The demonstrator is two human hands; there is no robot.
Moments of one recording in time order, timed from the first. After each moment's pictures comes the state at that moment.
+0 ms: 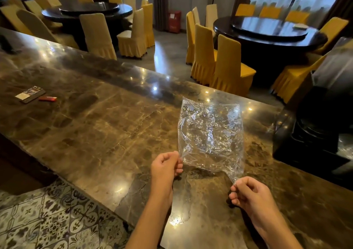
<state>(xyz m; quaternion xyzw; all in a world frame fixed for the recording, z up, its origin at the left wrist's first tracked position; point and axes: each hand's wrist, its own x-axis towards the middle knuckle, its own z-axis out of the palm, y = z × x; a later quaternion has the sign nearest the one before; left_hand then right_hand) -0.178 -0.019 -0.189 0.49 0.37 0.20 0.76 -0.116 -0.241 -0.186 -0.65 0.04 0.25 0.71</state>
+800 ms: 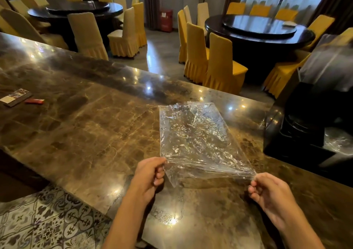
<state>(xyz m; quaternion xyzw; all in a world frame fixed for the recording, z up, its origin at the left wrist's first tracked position) -0.186 0.014 -0.194 0.45 0.34 0.08 0.82 -0.087 -0.287 -0.178 -0.60 0.11 0.22 0.76</state>
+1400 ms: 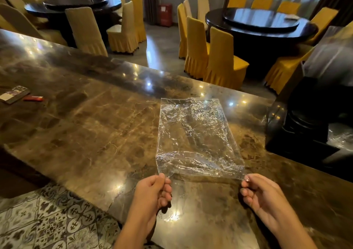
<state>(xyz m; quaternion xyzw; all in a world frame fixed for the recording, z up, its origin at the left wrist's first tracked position) -0.235 -0.019 -0.201 0.49 0.38 0.07 0.78 -0.098 -0.272 -0.188 -0.57 0.15 0.26 0.77</state>
